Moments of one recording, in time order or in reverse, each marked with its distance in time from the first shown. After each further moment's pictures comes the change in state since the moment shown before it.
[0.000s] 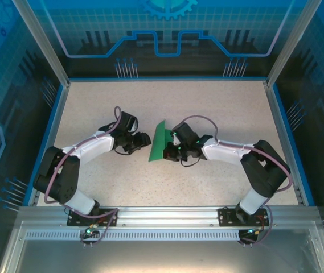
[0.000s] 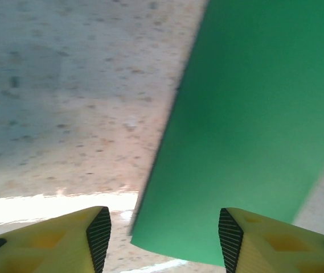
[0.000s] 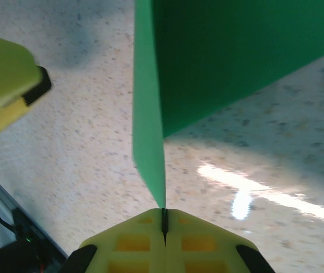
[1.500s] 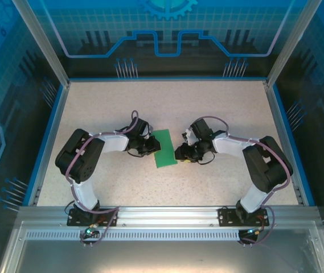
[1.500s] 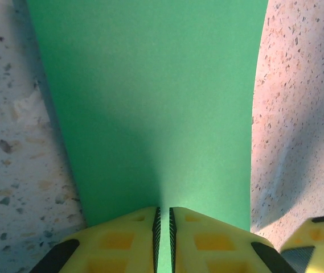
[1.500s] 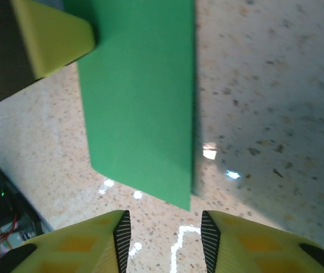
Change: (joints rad) left arm -0.065 0.283 -0.002 0.317 0.155 0.009; right arm -0.198 0.022 -0.061 -0.119 -0.185 -0.261
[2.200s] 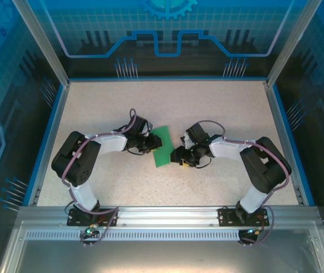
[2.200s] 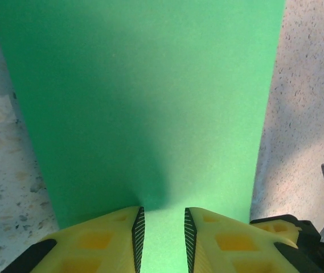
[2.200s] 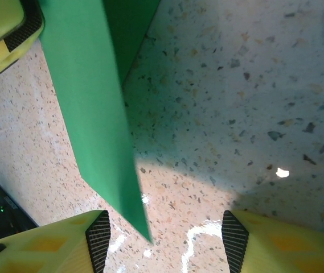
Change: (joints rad) left arm -0.001 -0.051 0.000 0.010 0.000 -0.048; right arm 0.067 0.001 -0.036 0.075 0.044 0.146
